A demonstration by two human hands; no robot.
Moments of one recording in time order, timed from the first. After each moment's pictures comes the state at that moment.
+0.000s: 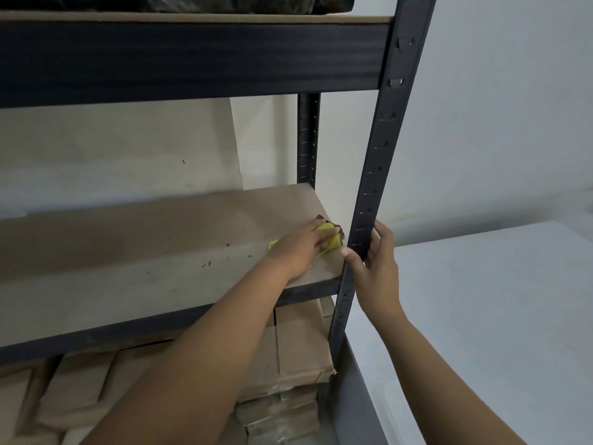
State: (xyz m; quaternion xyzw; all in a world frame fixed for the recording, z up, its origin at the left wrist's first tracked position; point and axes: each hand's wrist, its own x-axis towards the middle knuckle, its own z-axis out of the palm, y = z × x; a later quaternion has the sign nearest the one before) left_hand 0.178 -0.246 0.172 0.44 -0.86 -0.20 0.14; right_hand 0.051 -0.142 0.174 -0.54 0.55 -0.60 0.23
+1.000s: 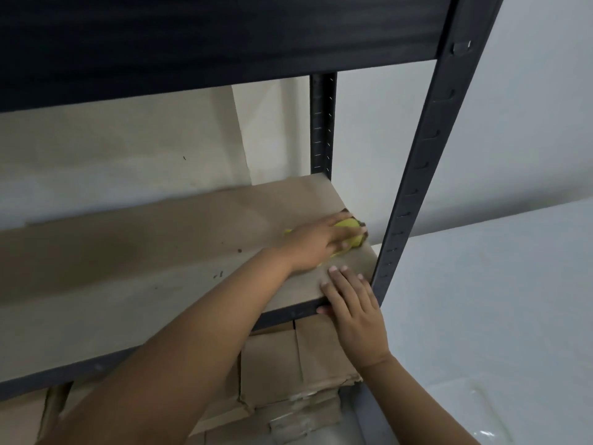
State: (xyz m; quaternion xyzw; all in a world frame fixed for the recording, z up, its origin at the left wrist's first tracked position) left_hand 0.187 -0.284 0.176 0.33 -0.91 -0.22 0.11; right_hand 0.092 -0.162 0.076 -0.72 0.54 -0.35 -0.25
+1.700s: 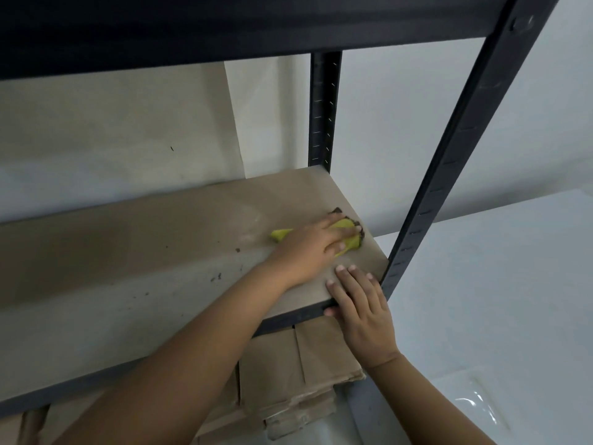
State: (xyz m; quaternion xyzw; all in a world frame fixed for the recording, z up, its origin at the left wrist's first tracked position) left_hand 0.203 -0.274 0.168 0.35 -0.90 -0.21 0.17; right_hand 0.091 -0.168 0.067 -0.71 0.55 -0.33 -0.29
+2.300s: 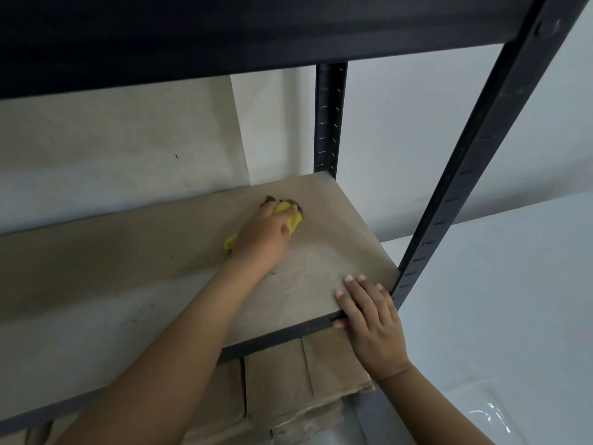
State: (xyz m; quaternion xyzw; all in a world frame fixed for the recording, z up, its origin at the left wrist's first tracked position) left_hand 0.252 -0.323 0.161 0.55 -0.81 -0.15 0.17; right_hand 0.090 -0.171 0.063 -0.71 0.54 -0.33 -0.31
